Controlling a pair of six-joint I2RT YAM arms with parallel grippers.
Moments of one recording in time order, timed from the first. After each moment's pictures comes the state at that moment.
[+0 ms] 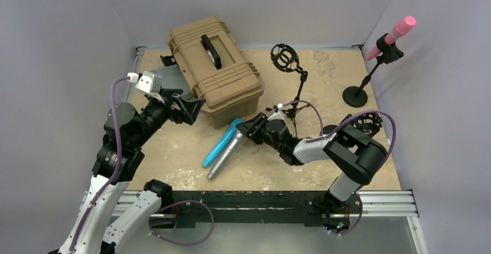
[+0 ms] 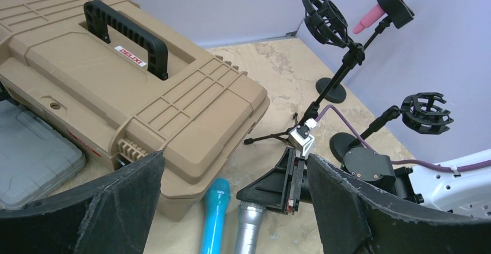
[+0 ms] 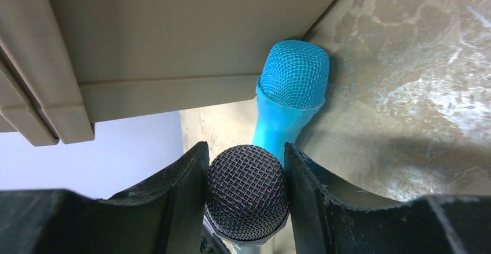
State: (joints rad) left arm -0.37 0.66 1.00 -0.36 0.21 -0.30; right arm 0.85 1.65 0.53 0.76 0.13 1.30
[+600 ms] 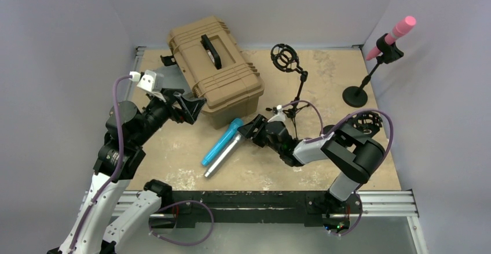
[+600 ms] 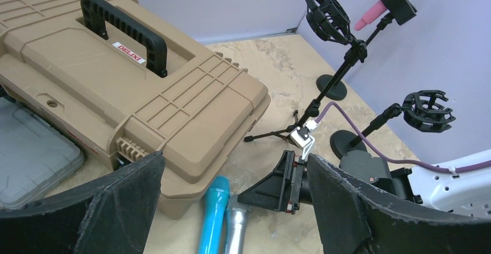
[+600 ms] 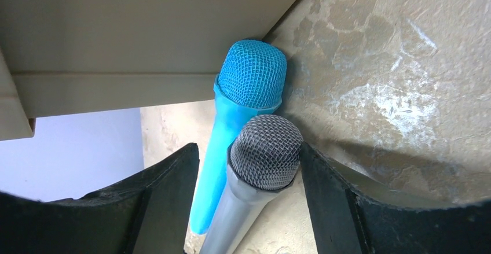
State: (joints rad) left arm -0.37 0.67 1.00 -0.36 0.21 -0.30; right arm 0.85 1.67 0.51 0.76 0.16 1.20
